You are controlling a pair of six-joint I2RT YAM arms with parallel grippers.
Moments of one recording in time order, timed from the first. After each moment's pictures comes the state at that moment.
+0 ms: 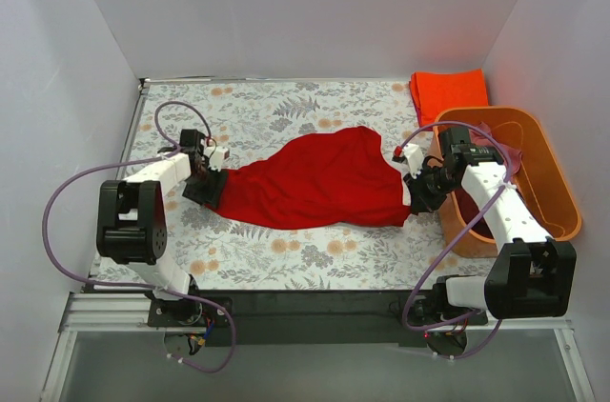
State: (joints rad) left arm -0.04 1.66 0.98 -0.65 0.10 0.29; right arm 0.08 1.29 1.00 -1.06 -0.47 -0.71
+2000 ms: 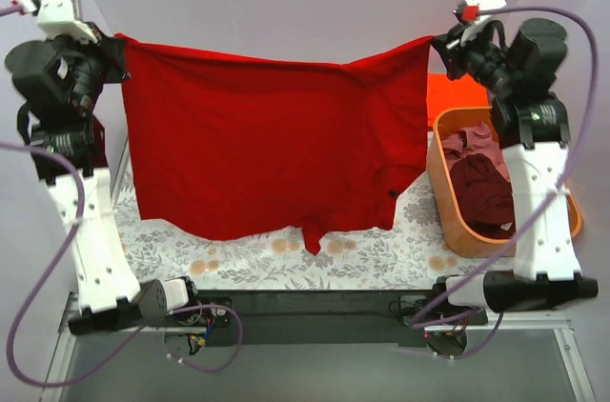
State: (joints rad) left arm 0.25 1.21 1.86 -0.55 0.27 -0.08; right arm 0.08 1.28 1.78 -0.50 -0.48 -0.34
